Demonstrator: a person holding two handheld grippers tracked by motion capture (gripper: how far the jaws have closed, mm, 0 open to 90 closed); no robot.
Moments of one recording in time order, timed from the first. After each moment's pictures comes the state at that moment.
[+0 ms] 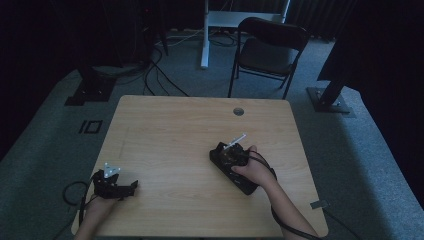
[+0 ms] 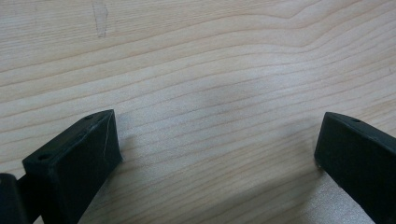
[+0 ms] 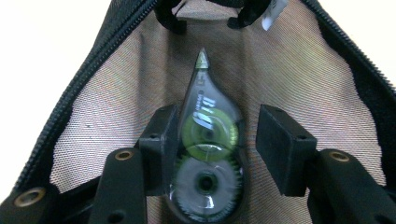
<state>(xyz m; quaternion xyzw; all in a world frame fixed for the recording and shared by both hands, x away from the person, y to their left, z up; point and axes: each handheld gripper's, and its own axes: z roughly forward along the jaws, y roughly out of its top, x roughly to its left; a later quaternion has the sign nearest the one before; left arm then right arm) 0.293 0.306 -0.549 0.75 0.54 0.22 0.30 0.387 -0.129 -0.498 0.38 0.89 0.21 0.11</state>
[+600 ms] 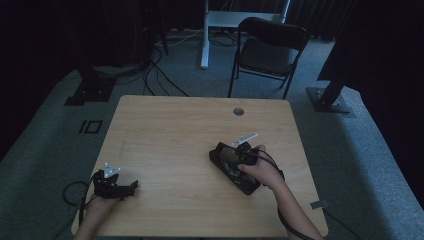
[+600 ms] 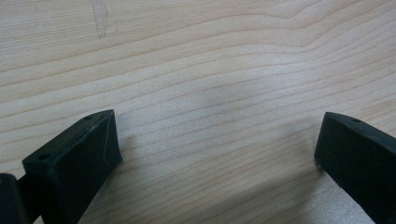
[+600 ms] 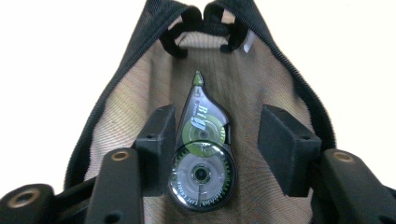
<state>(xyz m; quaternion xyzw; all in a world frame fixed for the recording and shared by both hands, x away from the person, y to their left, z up) 0.293 0.306 -0.549 0.75 0.54 0.22 0.30 0.377 -0.152 -0.478 0.38 0.87 0.28 0.11</state>
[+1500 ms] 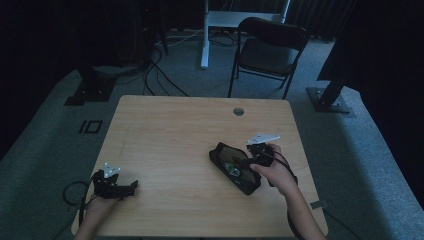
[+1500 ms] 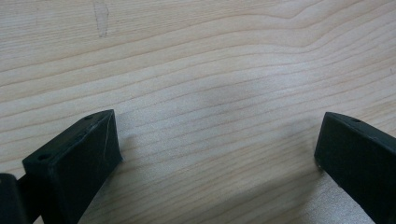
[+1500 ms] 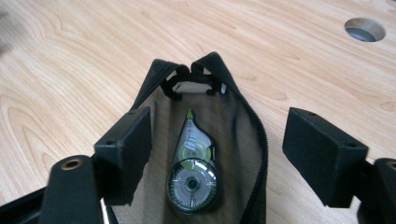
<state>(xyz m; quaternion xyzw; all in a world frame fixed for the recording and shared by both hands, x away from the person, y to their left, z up) 0.293 0.306 -0.549 0.75 0.54 0.22 0.30 0.358 -0.186 -0.452 0.39 0.82 0.39 0.15</state>
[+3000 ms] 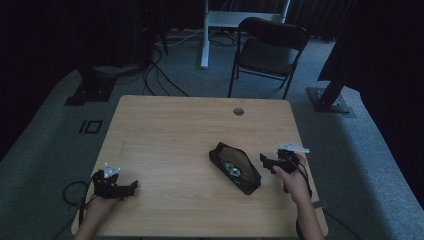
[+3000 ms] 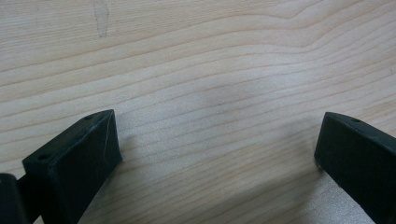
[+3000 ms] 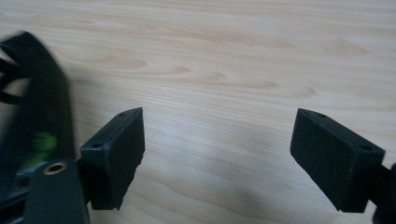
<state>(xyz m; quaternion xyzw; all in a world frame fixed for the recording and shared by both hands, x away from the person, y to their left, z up) 0.293 0.306 -0.549 0.75 0.54 0.22 0.30 0.365 -0.274 -0.519 0.55 0.71 0.39 0.22</state>
